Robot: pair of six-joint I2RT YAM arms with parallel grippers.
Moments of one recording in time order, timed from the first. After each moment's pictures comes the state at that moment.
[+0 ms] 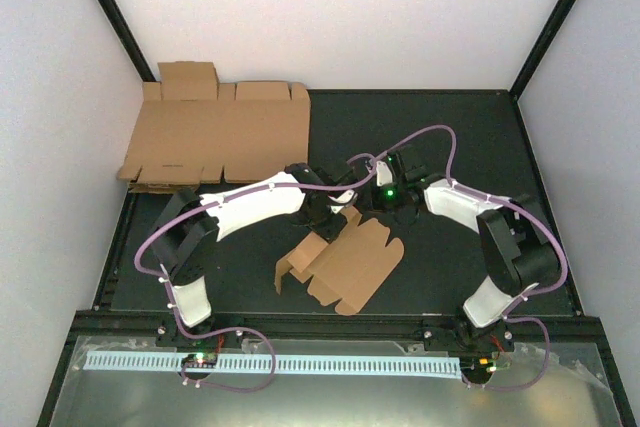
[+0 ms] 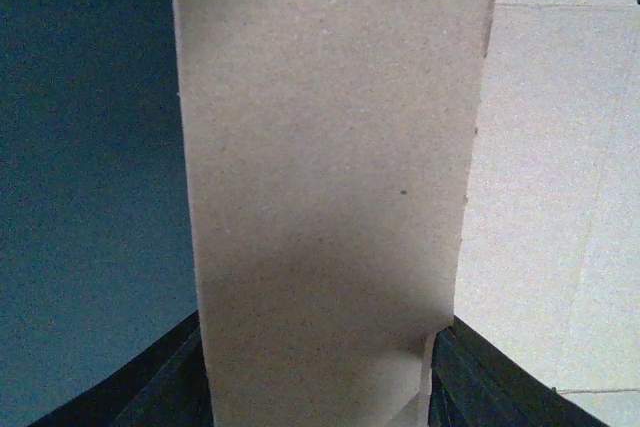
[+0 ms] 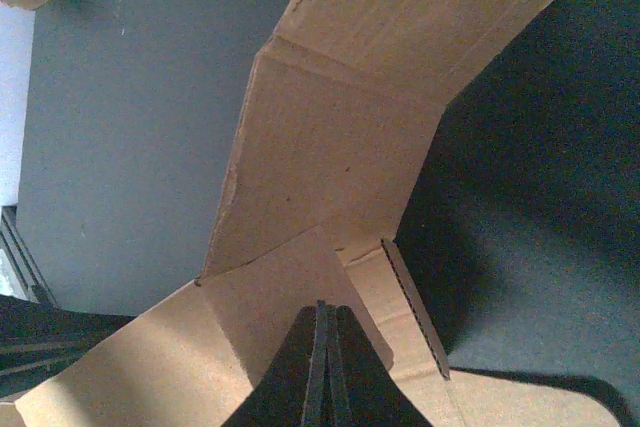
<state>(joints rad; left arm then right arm) -0.87 1.80 1.35 -0.93 0.05 -0.24 0.45 1.64 0.90 -0.21 -0.59 0.42</state>
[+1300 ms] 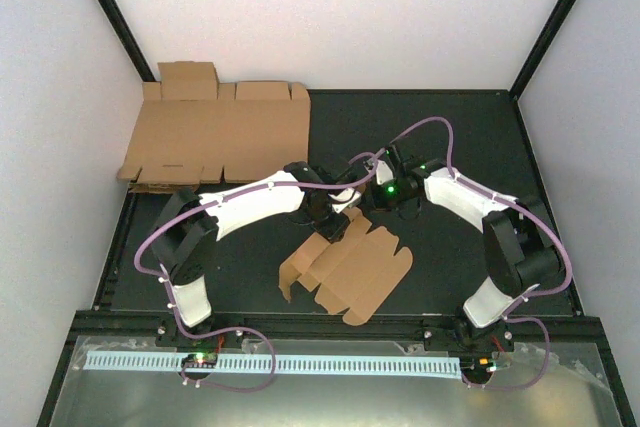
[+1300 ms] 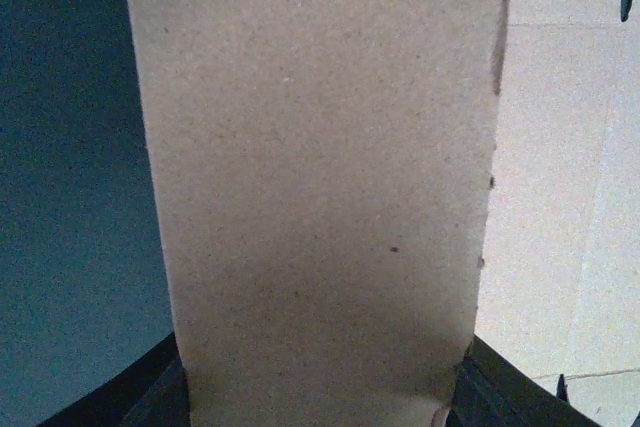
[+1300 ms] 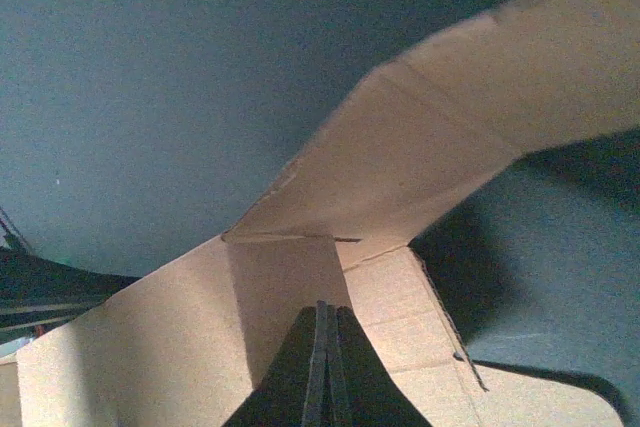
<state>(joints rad) -0.87 1.80 1.36 -0.91 0.14 -0.19 0.45 1.63 1.04 -0.54 -0.55 0.30</state>
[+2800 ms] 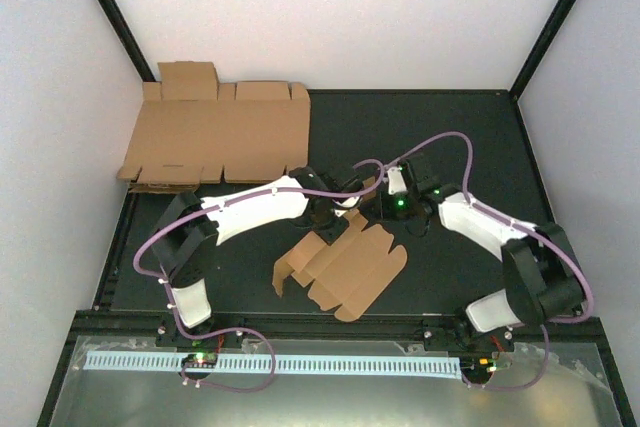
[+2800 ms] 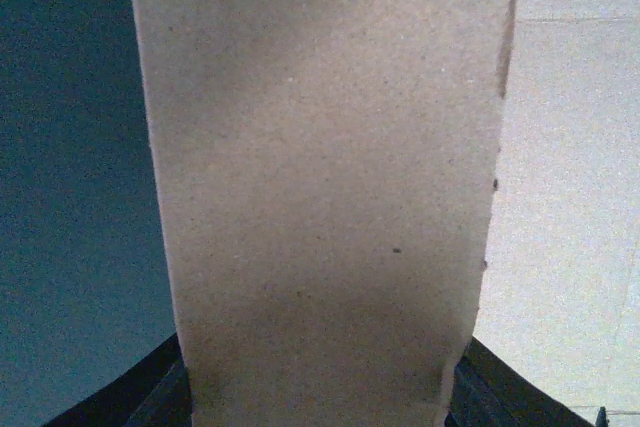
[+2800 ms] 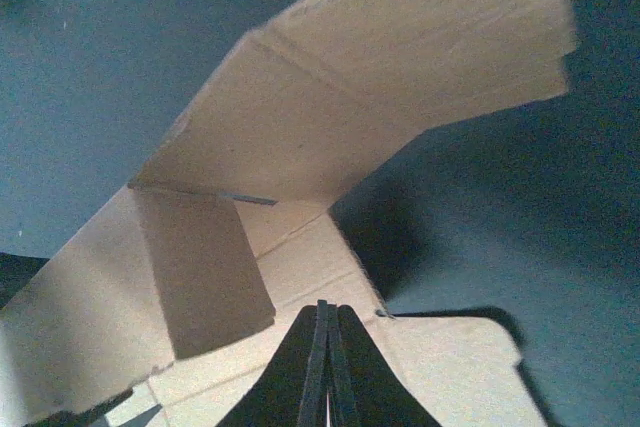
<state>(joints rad) -0.92 1.79 1.36 -0.93 -0.03 -0.19 0.45 1.48 0.81 -0.32 -0.47 0.41</state>
